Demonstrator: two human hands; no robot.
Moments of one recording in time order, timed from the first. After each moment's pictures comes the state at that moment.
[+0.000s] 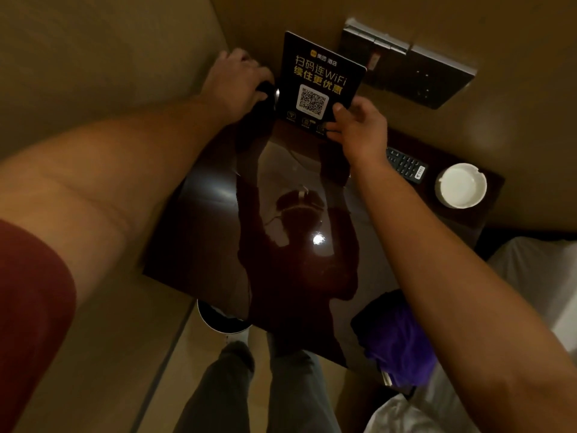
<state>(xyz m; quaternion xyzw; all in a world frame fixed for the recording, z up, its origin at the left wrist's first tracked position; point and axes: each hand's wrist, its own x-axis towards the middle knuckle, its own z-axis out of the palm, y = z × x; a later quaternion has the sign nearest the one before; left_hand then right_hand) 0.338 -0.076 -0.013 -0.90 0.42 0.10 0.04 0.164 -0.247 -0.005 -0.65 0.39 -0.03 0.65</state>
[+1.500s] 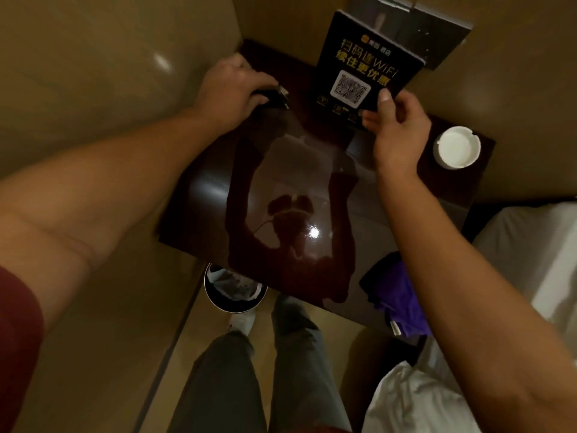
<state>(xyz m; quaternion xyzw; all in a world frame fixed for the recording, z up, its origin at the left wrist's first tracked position) 0.259 -0.016 0.027 -0.91 0.39 0.09 -0.07 0.083 -0.226 0.022 -0.66 0.39 -0.22 0.61</state>
